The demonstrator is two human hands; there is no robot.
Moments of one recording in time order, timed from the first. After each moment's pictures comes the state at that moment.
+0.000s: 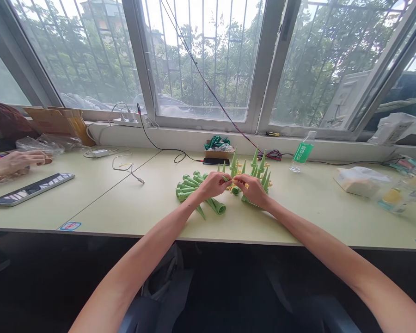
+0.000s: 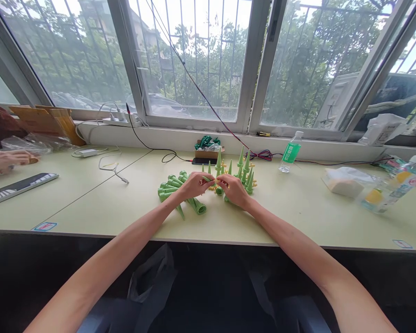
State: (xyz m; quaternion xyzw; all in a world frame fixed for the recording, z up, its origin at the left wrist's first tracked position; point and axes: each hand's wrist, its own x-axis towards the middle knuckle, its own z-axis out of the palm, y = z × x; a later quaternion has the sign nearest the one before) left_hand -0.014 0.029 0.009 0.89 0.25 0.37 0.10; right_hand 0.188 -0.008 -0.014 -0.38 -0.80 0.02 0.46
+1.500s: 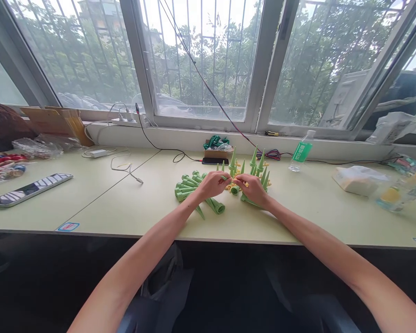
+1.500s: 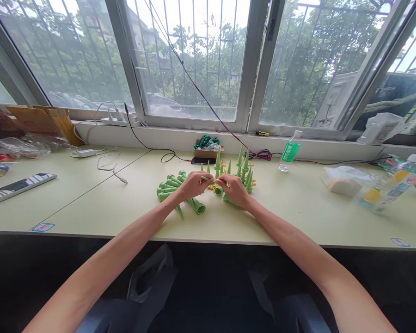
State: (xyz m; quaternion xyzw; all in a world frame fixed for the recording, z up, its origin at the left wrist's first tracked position) left_hand -0.013 0.026 0.009 0.89 0.24 0.39 0.07; right_hand 0.189 -0.007 -0.011 -0.39 -0.80 0.01 0.46
